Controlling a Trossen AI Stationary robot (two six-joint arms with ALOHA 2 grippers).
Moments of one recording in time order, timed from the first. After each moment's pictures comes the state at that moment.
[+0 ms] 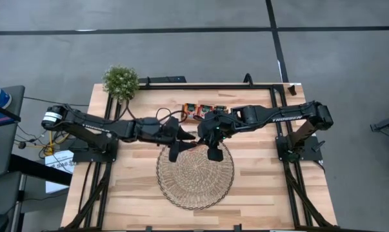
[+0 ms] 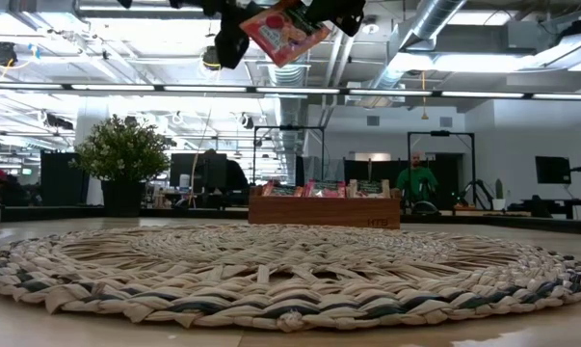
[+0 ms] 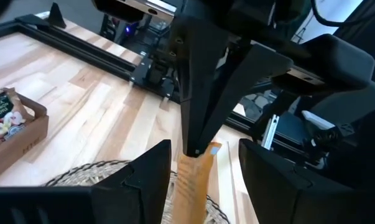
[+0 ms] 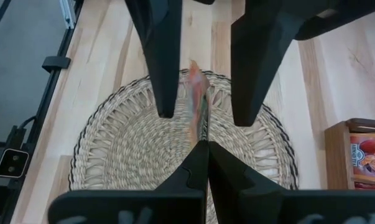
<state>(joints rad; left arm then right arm) -0.09 1.34 0.87 0.30 -0.03 -0.49 0.09 1.64 1.56 -0.75 -0.08 0.02</state>
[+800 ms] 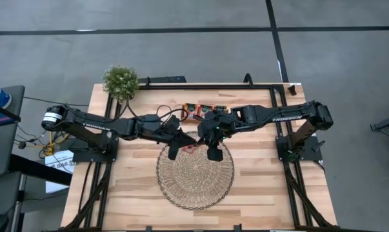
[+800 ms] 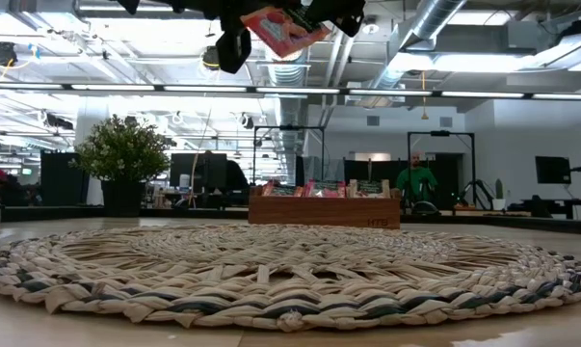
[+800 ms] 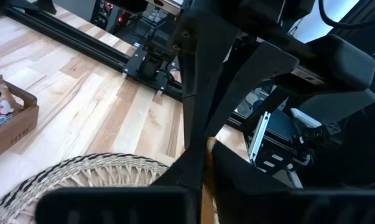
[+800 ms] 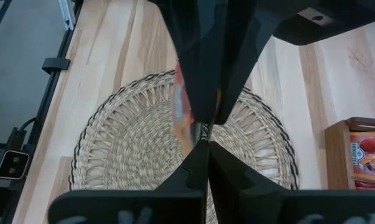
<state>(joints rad) -0.05 1.34 0.87 0.29 0.05 -0.53 0.09 1.64 1.56 -0.75 -0.08 0.03</state>
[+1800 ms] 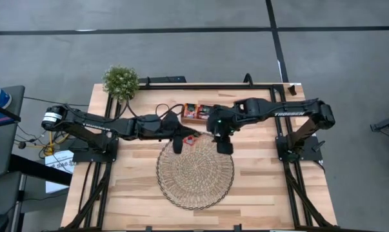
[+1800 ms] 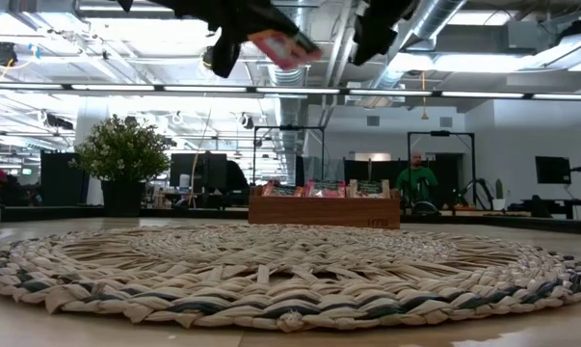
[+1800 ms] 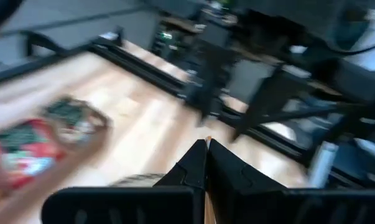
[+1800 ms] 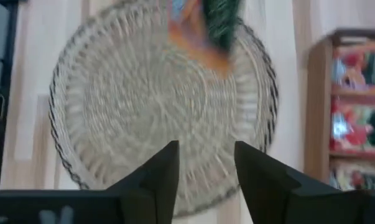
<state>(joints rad) -0.05 1.34 0.87 0.28 -0.19 -0.49 0.01 1.61 1.56 -1.02 -0.10 0.00</state>
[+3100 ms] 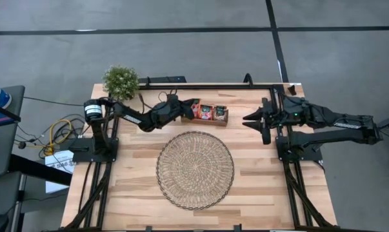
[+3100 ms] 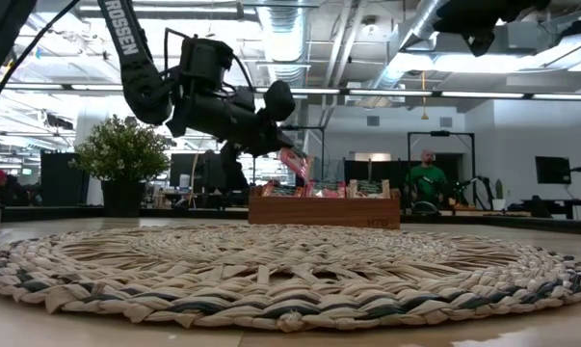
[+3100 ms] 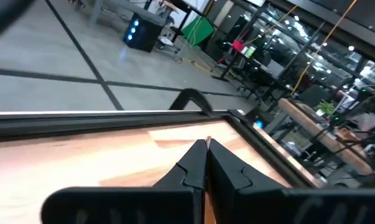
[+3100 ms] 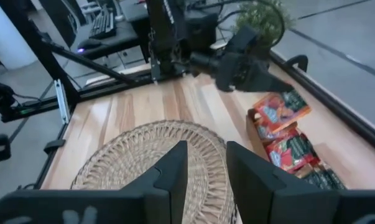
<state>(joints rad) 0.31 1.85 0.72 1.09 -0.40 -0.60 -0.11 0.65 0.76 -0.45 -0.05 0.16</state>
